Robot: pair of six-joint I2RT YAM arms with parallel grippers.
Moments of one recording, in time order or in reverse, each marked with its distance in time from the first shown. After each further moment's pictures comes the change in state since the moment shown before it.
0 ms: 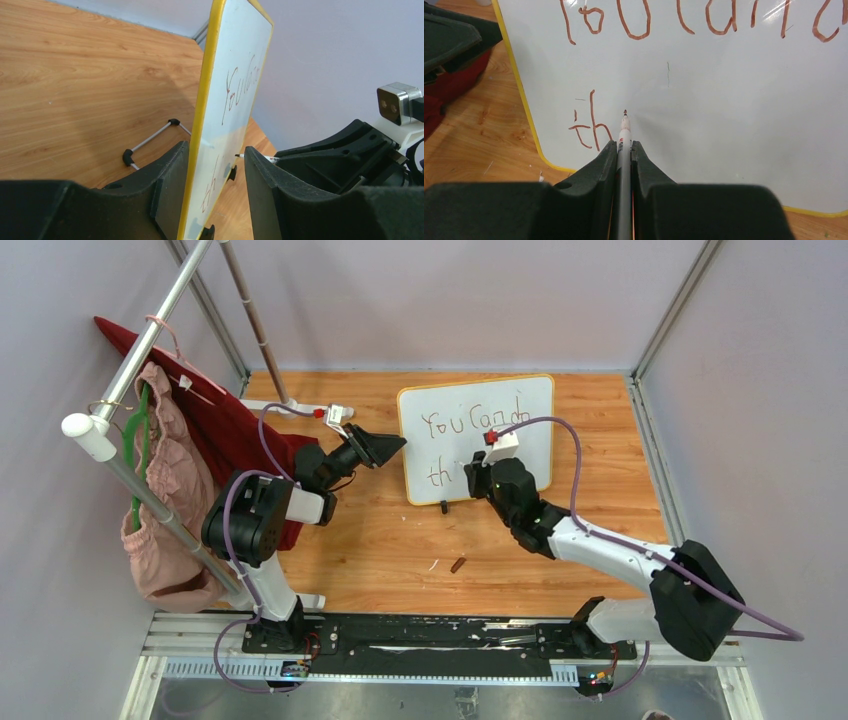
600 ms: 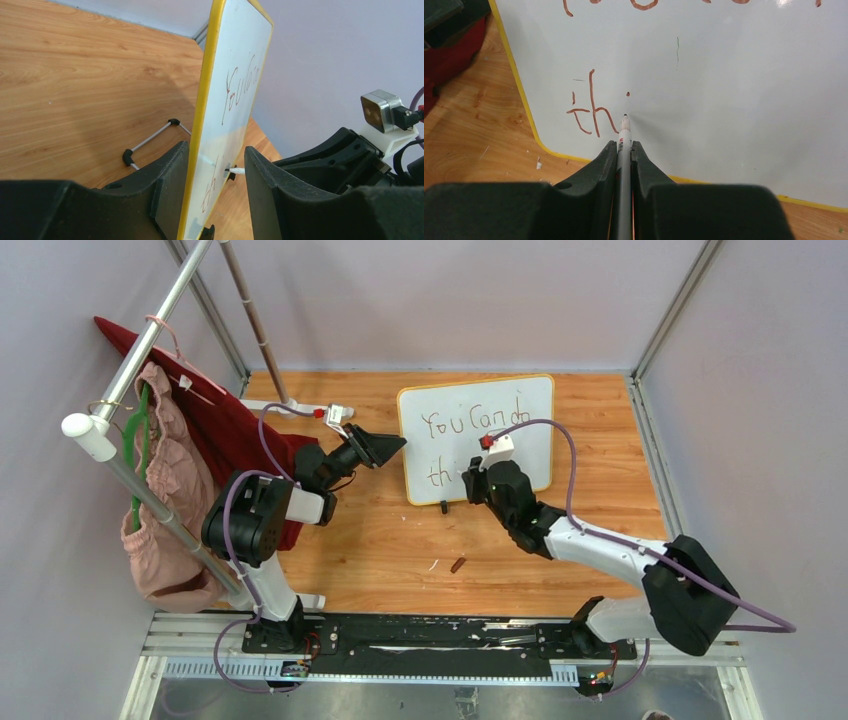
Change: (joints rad) left arm 0.000 0.000 0.000 0.000 0.000 0.000; right arm 0.000 0.024 -0.020 -0.011 -0.036 0.018
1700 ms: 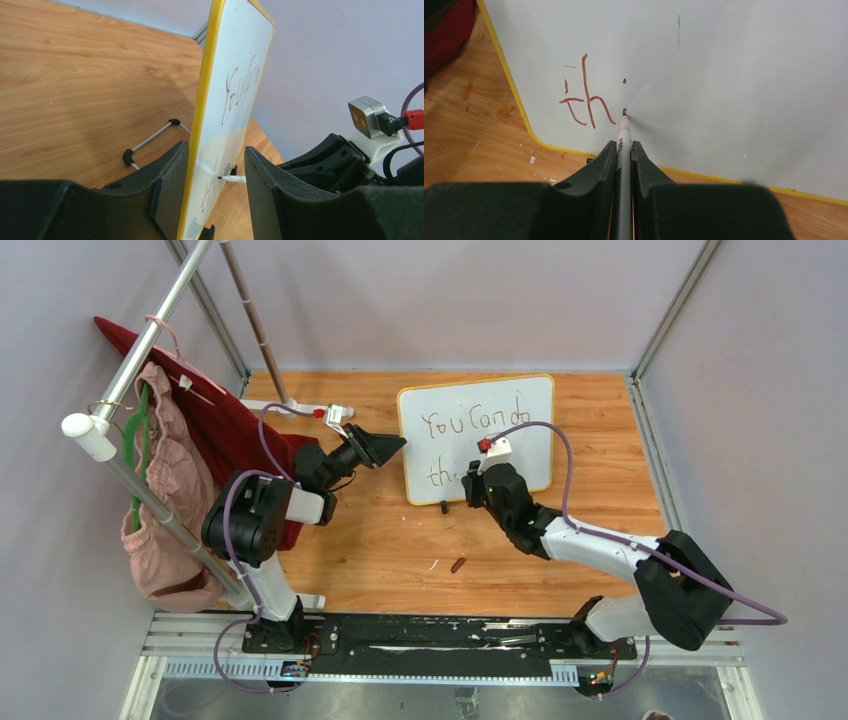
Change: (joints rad) left arm 0.000 0.000 0.000 0.000 -0.001 0.000; right arm 0.000 0.042 -0.009 0.011 0.002 0.011
